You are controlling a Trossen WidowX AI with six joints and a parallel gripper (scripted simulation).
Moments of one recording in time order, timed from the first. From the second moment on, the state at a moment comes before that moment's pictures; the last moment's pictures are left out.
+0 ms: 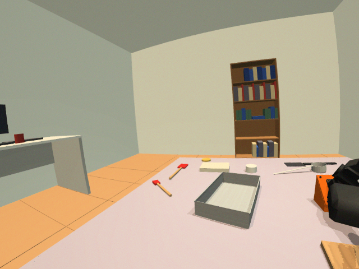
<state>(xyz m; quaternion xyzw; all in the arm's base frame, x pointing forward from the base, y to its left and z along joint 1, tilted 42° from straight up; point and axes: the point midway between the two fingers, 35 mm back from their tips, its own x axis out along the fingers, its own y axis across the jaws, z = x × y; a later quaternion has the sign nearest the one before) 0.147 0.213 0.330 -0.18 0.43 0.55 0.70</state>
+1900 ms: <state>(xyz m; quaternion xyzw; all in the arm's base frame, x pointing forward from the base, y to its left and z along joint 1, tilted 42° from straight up) 0.062 0.193 0.370 -0.04 0.21 0.63 0.74</state>
